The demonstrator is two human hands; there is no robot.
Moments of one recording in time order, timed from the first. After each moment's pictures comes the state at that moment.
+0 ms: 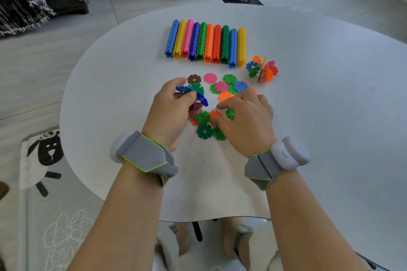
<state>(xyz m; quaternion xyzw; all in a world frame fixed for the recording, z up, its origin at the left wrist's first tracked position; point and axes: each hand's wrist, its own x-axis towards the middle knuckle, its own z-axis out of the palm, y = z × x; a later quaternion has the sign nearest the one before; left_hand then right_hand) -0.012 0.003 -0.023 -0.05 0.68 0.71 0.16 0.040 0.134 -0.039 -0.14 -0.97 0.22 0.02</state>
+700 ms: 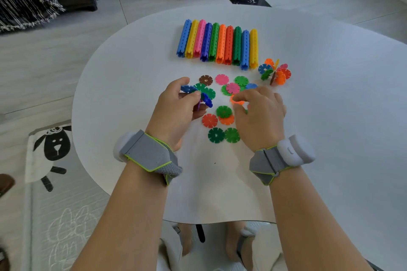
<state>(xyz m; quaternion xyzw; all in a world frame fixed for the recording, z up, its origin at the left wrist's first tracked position) -0.018 -0.012 -0.024 -0.06 0.68 0.71 0.17 0.025 0.131 -0.042 -0.19 -0.95 0.23 0.08</state>
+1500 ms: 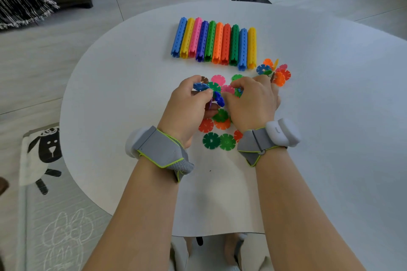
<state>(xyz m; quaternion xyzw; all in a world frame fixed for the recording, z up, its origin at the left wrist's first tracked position) -0.029 0.017 -0.029 -0.05 0.70 0.69 0.19 -0.015 0.138 -0.048 -0.26 -0.94 0.22 0.07</state>
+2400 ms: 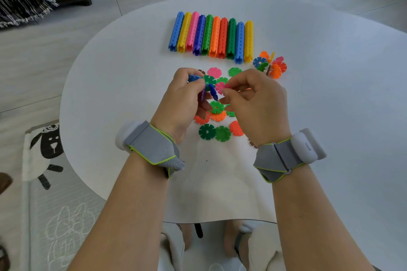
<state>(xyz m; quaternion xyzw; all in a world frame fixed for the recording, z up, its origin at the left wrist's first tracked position) -0.017 0.010 -0.018 0.01 0.71 0.68 0.18 0.030 0.133 -0.022 -0.13 -0.85 0.48 0.17</state>
